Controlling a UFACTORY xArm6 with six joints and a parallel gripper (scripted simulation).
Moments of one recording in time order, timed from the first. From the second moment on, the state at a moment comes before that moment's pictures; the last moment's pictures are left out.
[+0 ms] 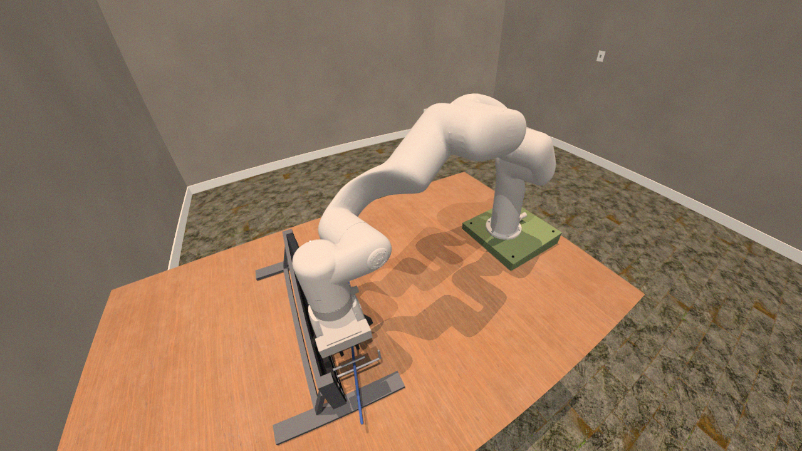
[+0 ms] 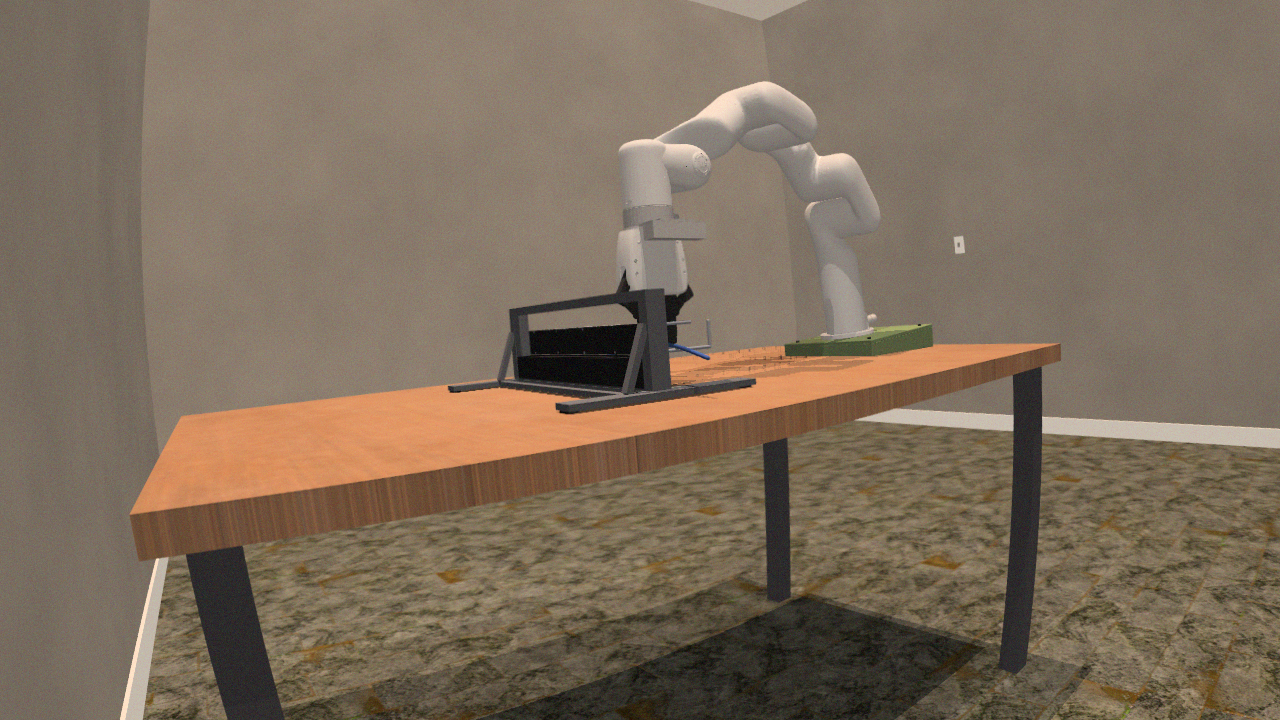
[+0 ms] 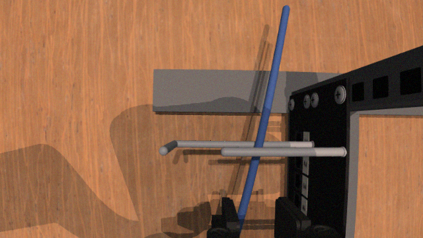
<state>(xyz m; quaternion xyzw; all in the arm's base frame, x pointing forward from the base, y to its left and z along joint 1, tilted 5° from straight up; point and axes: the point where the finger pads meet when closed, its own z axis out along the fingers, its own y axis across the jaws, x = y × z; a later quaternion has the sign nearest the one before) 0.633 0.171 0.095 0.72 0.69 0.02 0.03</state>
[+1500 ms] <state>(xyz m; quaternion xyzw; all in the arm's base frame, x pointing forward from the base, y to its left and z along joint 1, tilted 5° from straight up) 0.628 0.173 0.168 0.72 0.69 0.02 0.03</state>
